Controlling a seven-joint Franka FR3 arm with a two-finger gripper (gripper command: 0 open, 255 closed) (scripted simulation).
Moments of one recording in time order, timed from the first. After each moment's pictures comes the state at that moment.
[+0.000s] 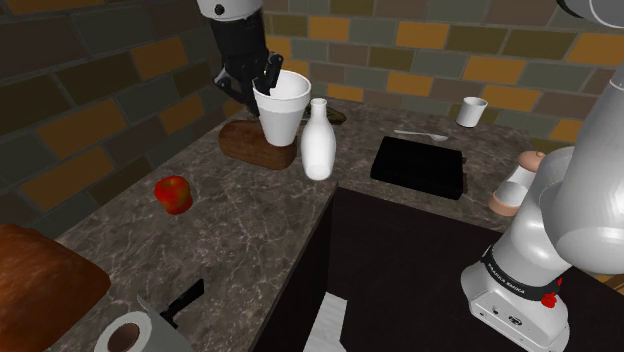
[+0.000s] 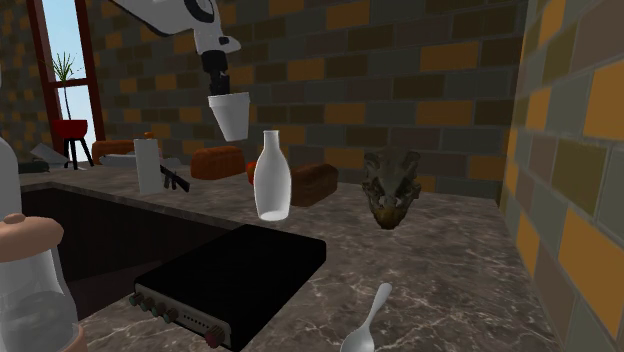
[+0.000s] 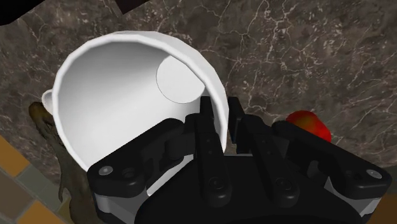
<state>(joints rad) 0.41 0.10 0.30 -1.55 -0.21 1.63 0.68</state>
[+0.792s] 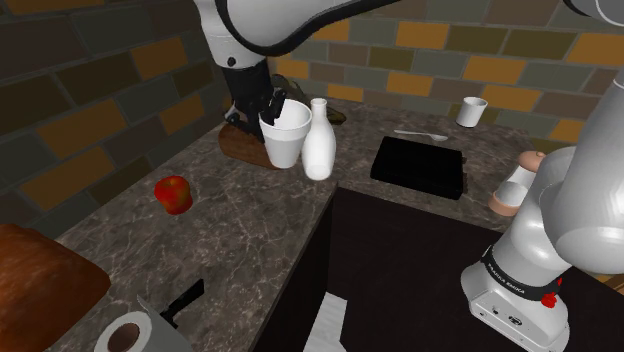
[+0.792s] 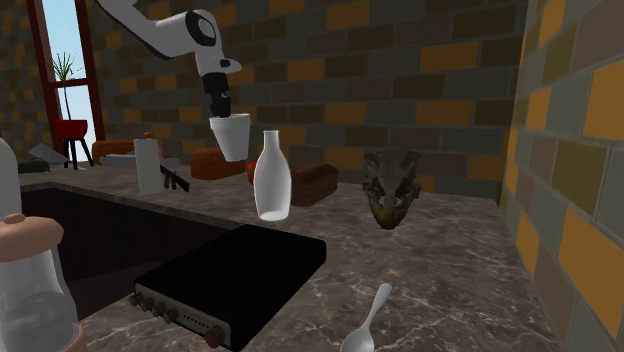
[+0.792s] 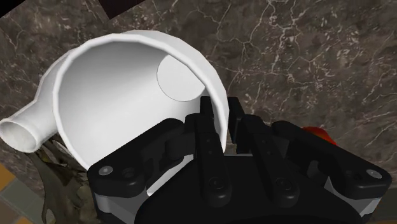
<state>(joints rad) 0.40 0.09 0.30 -1.73 -0.21 1.79 0.70</state>
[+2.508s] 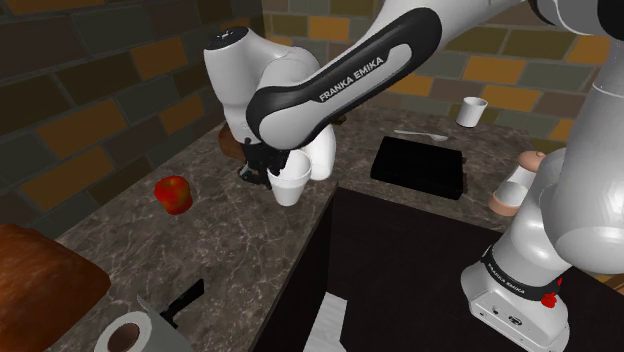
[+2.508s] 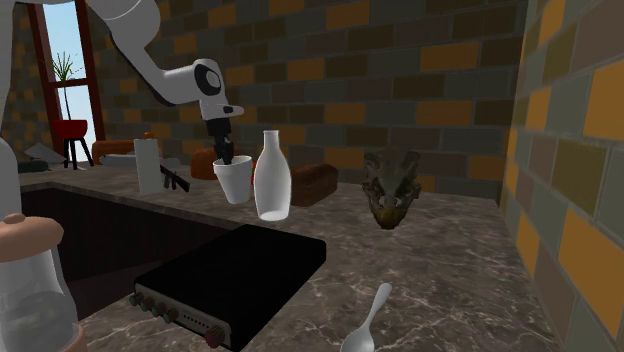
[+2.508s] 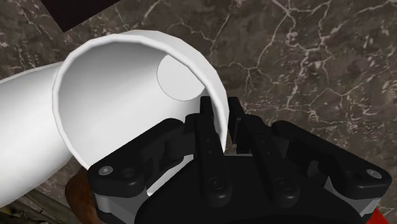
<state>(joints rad) 0.40 0.18 0.29 -1.97 -0.27 2.11 0.78</state>
